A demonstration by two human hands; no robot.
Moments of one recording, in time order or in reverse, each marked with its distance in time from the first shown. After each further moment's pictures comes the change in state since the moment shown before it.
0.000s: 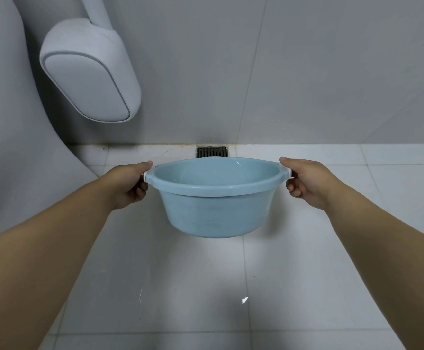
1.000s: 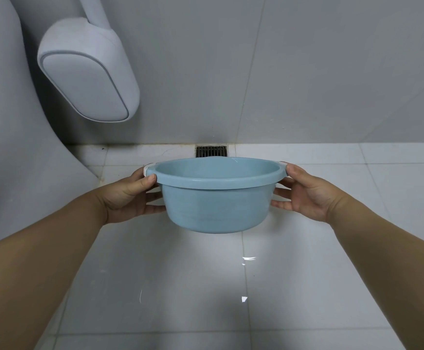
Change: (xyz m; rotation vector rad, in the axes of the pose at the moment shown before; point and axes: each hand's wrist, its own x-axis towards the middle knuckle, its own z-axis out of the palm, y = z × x) left_hand -0.022 -0.020 -0.008 -0.066 -0.629 0.100; right_hand -0.001 0.033 -0.014 0.310 -0.431 -0.033
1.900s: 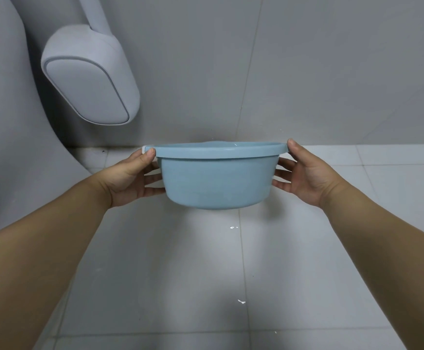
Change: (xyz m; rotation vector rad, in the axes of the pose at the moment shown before) left_hand 0.002 0.035 0.017 0.020 0.137 0.122; right_hand -0.001 -0.035 0.029 0.026 0.184 -0.097
